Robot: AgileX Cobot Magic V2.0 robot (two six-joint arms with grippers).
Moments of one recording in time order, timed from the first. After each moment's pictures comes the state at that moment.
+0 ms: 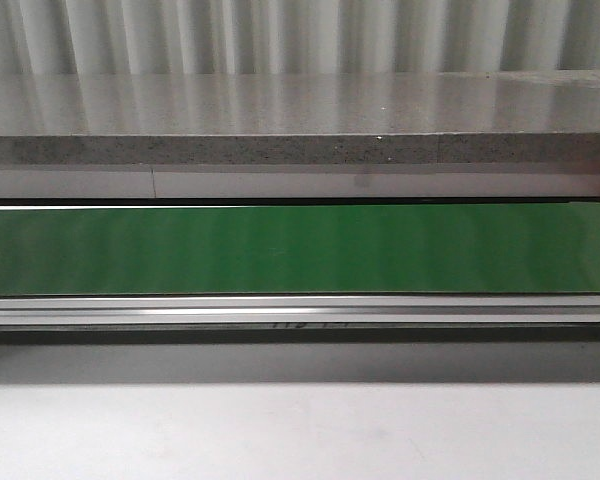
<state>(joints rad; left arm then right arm) 0.19 1.61 -1.27 -0.12 1.11 -0.03 0.04 0.37 -0.48 0.41 0.64 -0.47</state>
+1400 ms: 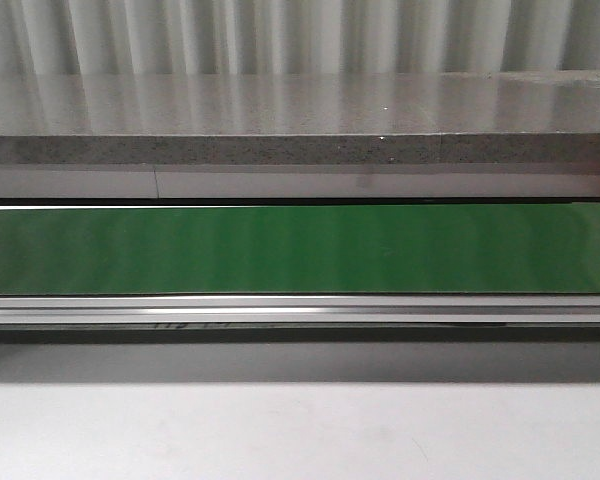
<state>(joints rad) 0.41 1.64 -1.43 -0.04 1.23 -0.02 0.04 0.37 -0.48 0.41 0.64 -0.47</state>
